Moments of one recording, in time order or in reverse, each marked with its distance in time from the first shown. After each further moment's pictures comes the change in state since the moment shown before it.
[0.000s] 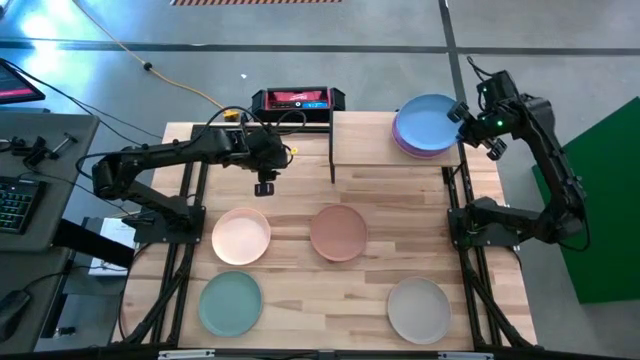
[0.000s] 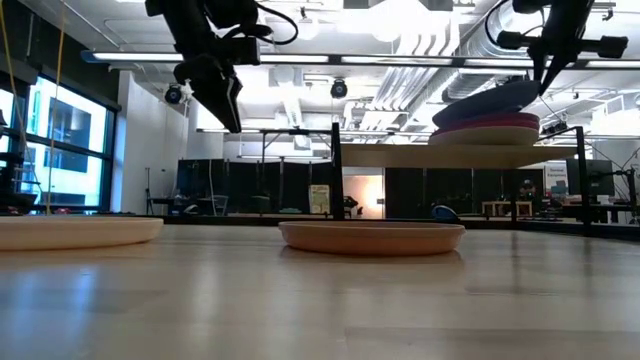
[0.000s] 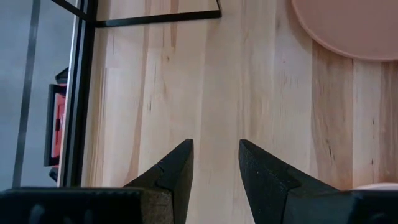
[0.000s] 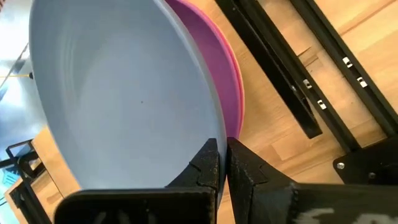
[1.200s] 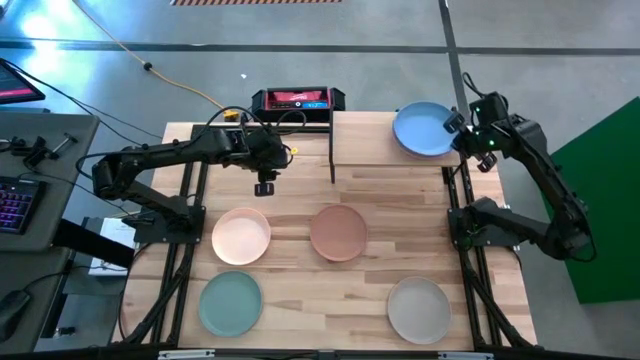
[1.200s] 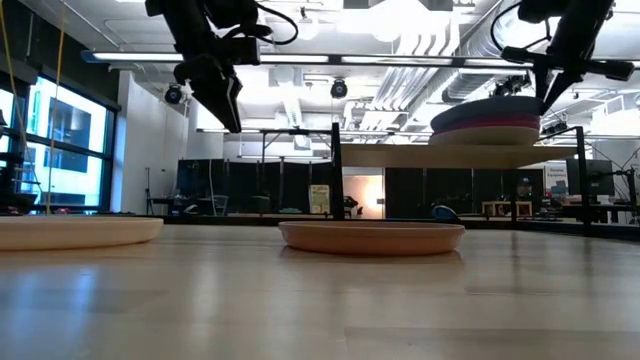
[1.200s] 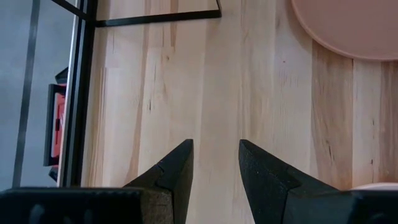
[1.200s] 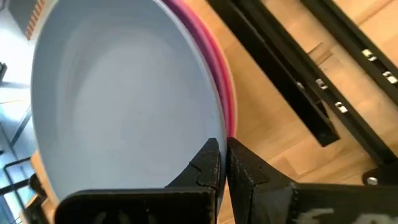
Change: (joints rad) left arm 0.000 0.000 0.000 -0.001 0.000 -0.001; right arm 0.080 -0.160 -0.261 0.196 0.072 0.140
